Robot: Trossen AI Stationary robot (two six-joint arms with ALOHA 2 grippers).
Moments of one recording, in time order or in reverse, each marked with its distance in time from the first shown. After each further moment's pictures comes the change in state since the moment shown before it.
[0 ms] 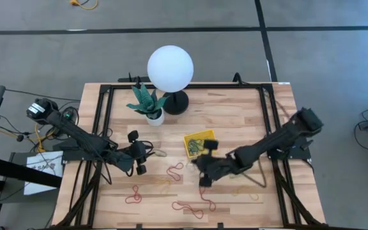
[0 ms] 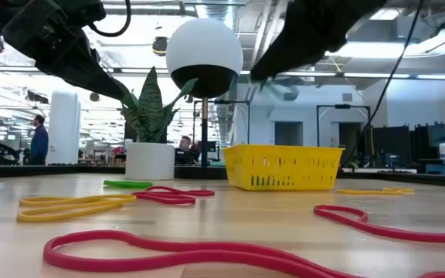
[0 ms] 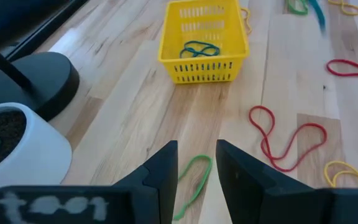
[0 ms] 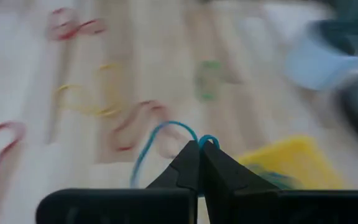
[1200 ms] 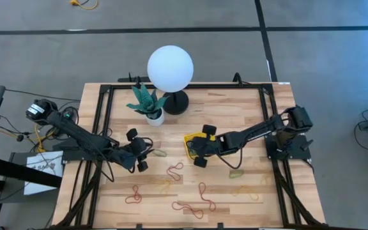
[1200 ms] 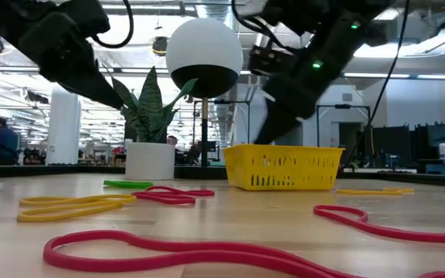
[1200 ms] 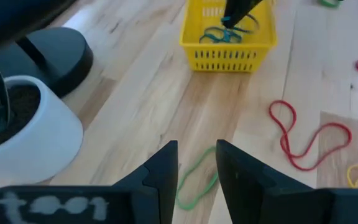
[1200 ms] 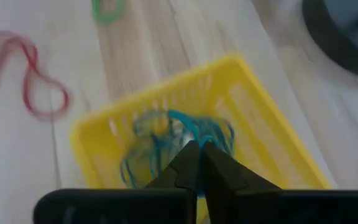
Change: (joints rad) left arm 0.048 0.000 0.000 -0.061 0.015 -0.081; right arm -0.256 0.122 -0.026 -0.041 -0.164 0.007
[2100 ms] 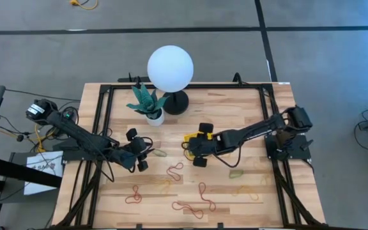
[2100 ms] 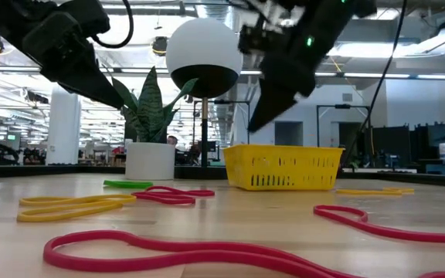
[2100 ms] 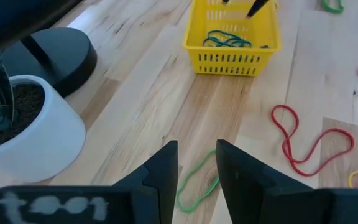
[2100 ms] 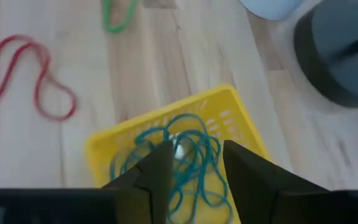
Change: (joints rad) left arm 0.000 0.001 0.000 0.004 -0.014 -0.016; right arm 0.019 -0.006 0.168 -0.248 0.012 -0.109
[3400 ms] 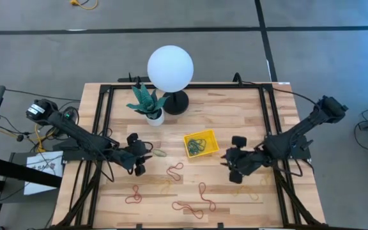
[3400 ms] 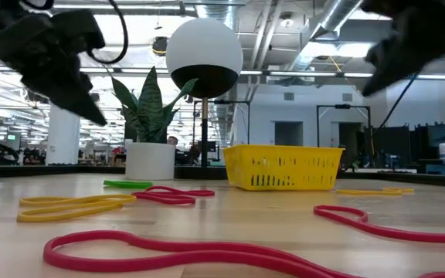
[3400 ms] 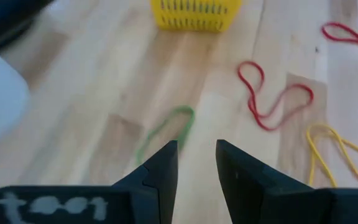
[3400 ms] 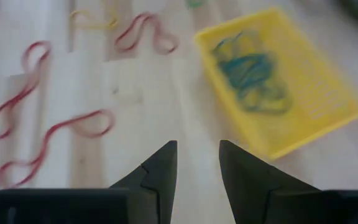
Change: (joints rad) left arm 0.000 0.004 -0.042 0.009 0.193 -0.062; right arm 0.363 -0.538 -0.464 0.030 0.019 0.418
